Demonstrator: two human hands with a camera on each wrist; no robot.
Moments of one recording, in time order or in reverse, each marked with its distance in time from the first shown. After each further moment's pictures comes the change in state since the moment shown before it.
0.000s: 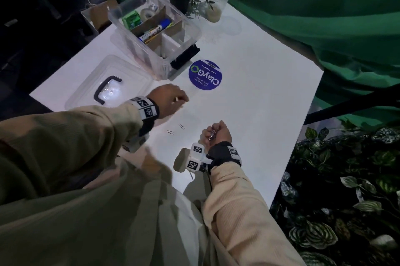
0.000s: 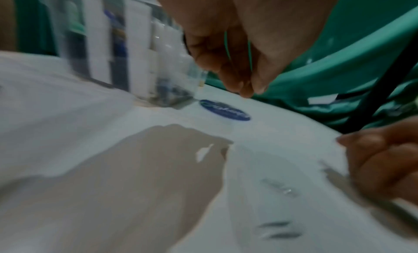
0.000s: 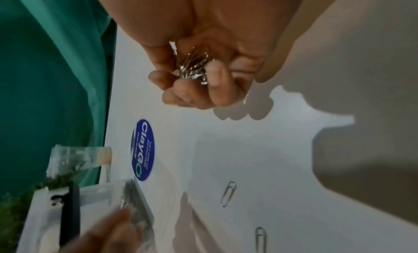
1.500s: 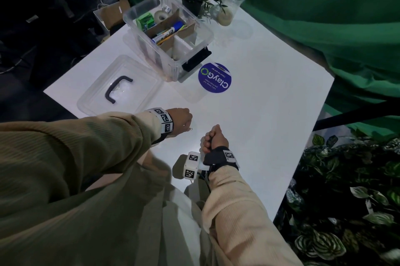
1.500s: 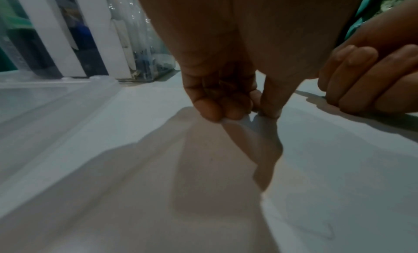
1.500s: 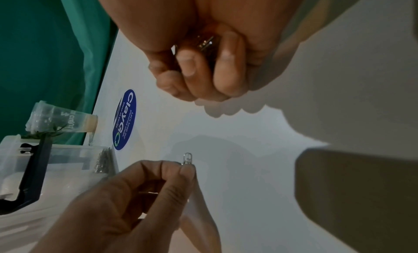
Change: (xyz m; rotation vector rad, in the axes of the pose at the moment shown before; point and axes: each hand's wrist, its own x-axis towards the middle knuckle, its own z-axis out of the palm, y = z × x) left_hand -0.011 -0.005 0.045 0.177 -0.431 -0.103; right_hand -0.006 0.028 0.010 -0.321 0.088 -0.058
